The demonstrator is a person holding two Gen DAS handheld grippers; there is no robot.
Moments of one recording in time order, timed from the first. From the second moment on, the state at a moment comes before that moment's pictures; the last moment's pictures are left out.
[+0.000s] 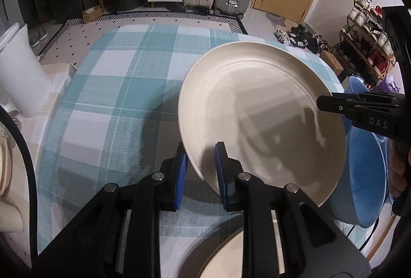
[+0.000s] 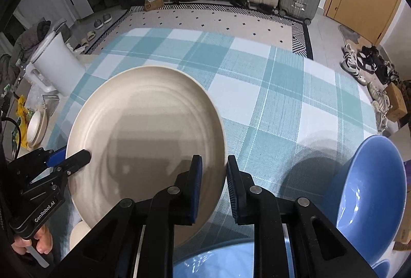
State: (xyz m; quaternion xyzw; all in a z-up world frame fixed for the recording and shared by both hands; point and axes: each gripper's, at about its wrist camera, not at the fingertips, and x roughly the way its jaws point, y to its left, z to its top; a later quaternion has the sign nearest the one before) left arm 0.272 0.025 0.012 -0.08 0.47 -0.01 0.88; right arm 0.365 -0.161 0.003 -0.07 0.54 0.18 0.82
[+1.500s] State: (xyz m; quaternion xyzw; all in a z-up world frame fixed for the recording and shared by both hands) left arm 0.053 0.001 0.139 -0.05 0.36 -0.02 0.93; right arm 0.157 -0.164 0.125 -0.06 0.43 0.18 0.88
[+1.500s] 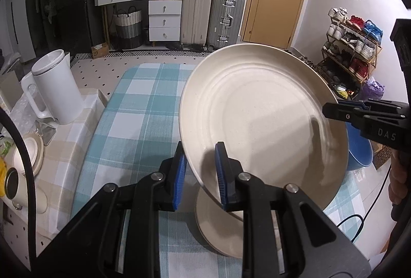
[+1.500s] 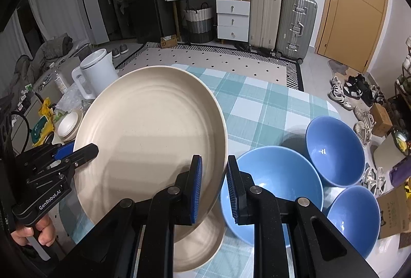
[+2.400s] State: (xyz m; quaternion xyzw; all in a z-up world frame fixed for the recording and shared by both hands) left arm 0.019 0.003 0.099 -0.04 0.37 -0.03 0.93; right arm 0.100 -0.169 0.082 -0.03 0.43 0.19 0.88
